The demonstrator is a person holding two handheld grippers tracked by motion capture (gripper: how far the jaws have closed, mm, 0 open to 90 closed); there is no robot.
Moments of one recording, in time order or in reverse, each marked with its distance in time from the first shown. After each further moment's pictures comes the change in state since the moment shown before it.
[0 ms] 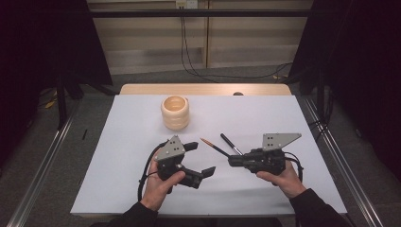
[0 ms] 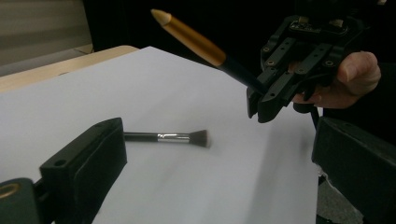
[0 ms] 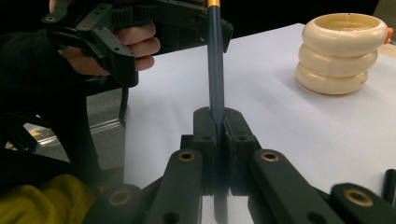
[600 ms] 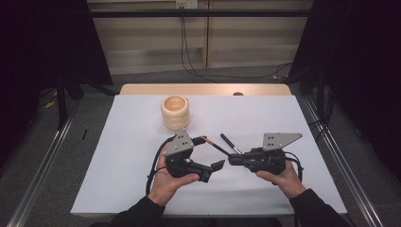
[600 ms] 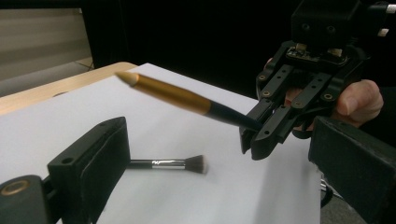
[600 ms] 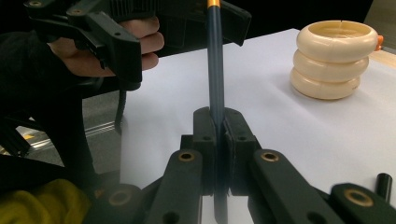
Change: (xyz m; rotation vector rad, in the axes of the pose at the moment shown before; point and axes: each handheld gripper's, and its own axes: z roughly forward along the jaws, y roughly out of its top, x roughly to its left) left arm -0.006 0.017 0.015 -0.048 -0.008 0.003; right arm 0.002 0.003 -0.001 -0.009 -0.018 -0.009
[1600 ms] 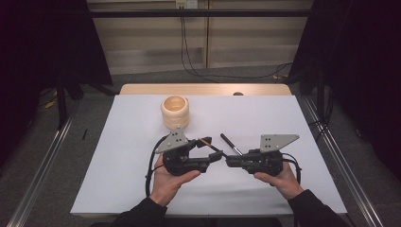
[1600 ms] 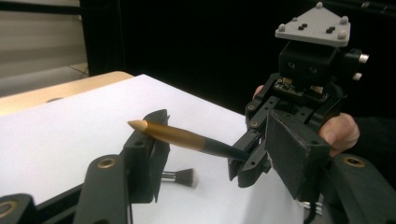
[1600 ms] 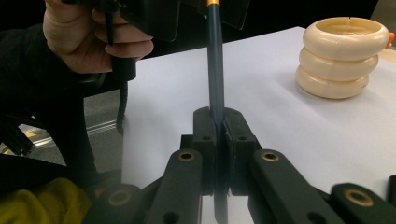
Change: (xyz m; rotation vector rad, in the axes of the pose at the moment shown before) left arm 0.003 0.006 -0.011 -0.058 -0.026 -0.081; right arm 0.002 -0.003 0.007 0.002 0.007 -0.006
